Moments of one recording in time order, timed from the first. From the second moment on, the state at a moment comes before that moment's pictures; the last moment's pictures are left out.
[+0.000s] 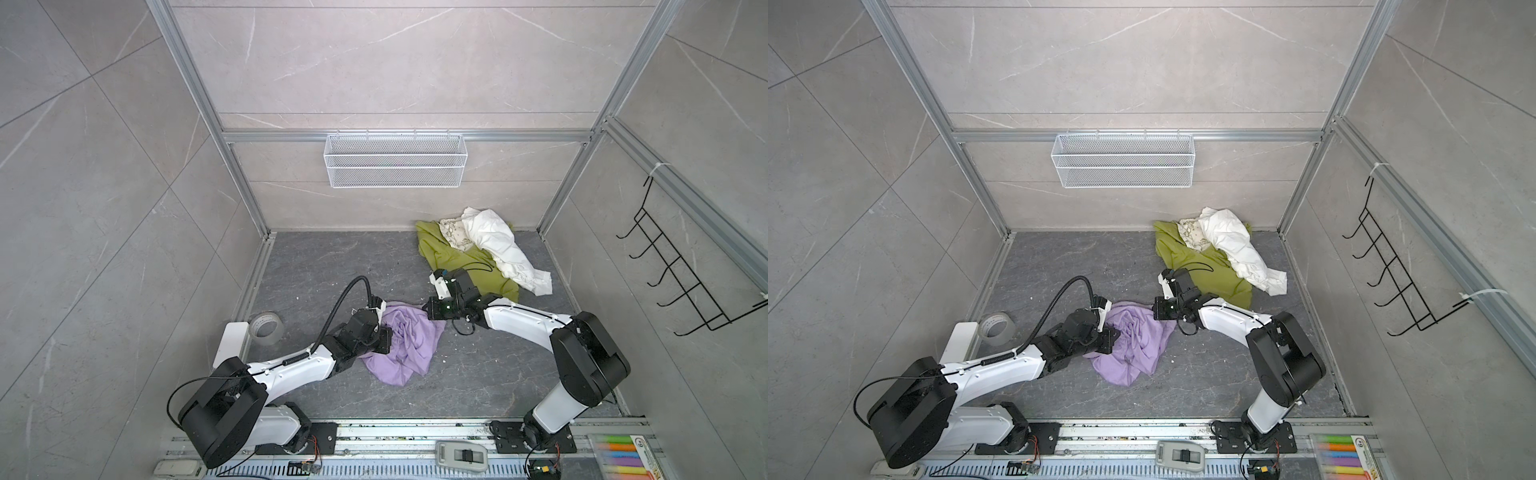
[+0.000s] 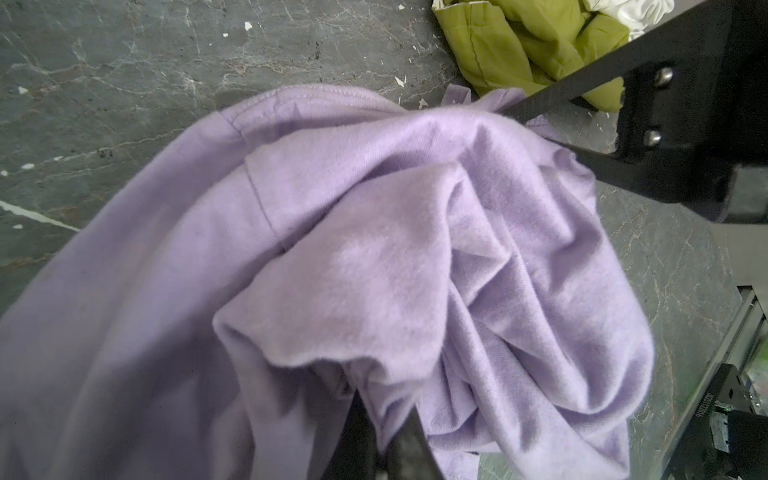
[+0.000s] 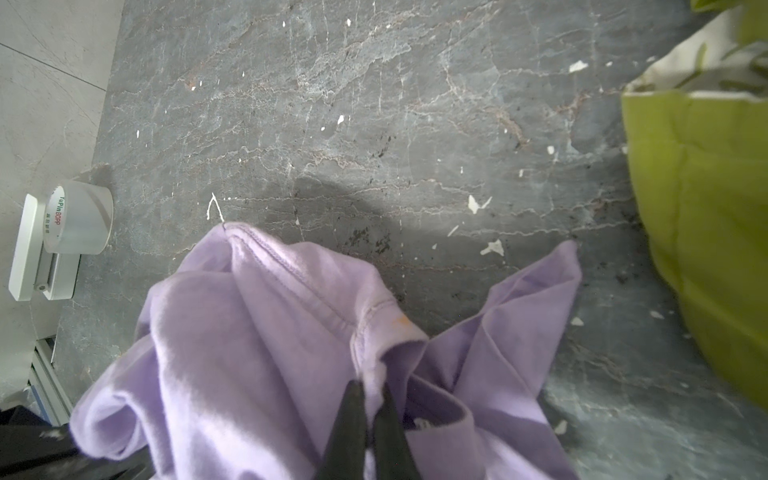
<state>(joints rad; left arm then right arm) -0.77 1.30 0.55 0.04 0.06 -0.52 0.54 1.66 0.96 -0.16 -0.28 0.46</state>
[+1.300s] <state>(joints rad) -0.77 0.93 0.65 -0.40 -0.42 -0.46 0.54 1.20 0.84 -0.09 0.06 0.31</state>
